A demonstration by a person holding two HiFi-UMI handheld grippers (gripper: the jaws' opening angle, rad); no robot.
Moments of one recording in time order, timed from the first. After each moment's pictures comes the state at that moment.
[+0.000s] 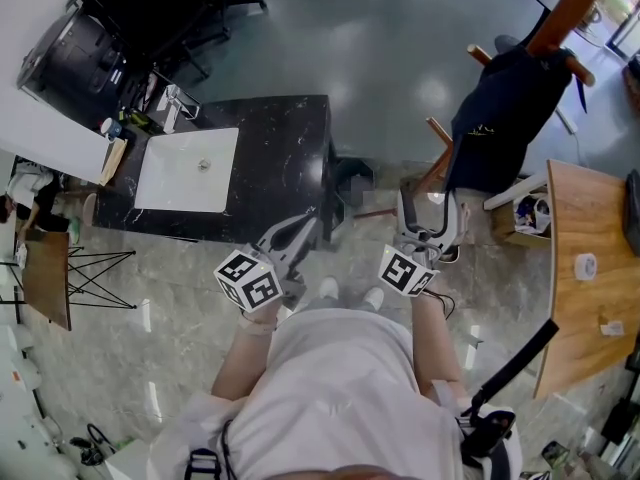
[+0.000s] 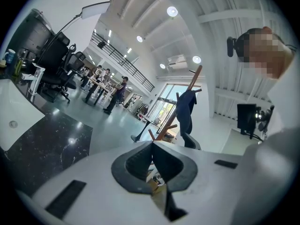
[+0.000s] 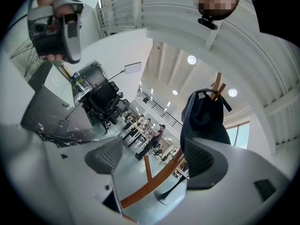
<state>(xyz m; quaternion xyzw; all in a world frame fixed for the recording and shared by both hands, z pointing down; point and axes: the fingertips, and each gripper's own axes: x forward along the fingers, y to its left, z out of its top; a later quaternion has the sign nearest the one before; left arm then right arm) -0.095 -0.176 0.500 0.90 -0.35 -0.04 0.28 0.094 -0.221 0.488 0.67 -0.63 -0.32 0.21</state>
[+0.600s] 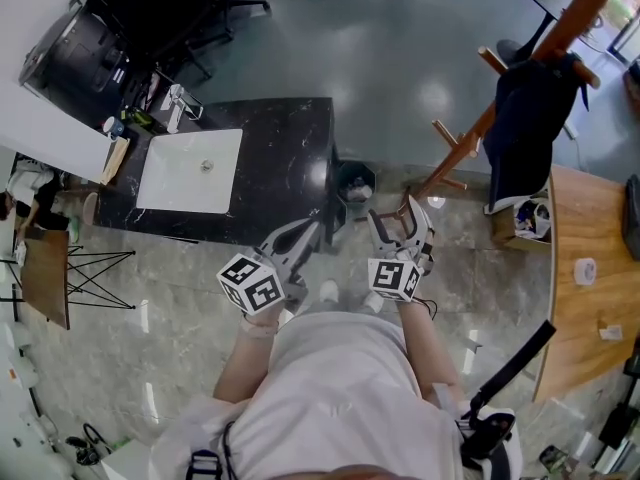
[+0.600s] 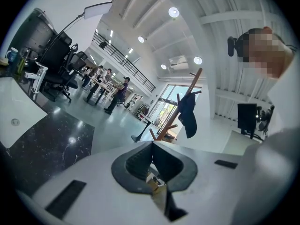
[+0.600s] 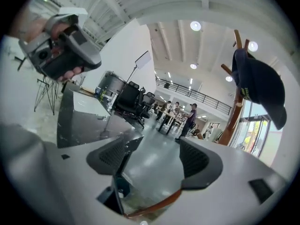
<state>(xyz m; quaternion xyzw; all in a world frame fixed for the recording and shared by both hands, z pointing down) -0.102 -0.173 0.504 0.89 -0.35 -0.05 0.28 0.032 -0.220 0.578 0.57 -0.77 -0.14 0.24</state>
